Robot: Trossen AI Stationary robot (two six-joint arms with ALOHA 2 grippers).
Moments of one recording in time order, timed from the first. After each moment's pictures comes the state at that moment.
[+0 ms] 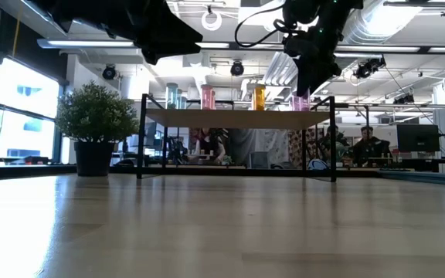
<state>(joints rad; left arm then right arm) 0.12 1.21 0.63 0.36 -0.19 0.00 -0.47 1.45 1.32 -0.98 0.10 0.21</state>
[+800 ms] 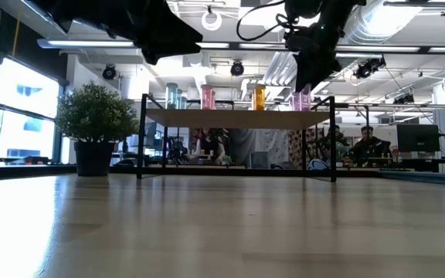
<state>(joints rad) 0.12 1.21 0.63 0.36 -0.18 0.00 -0.47 1.43 1.32 -0.96 0.14 0.19</state>
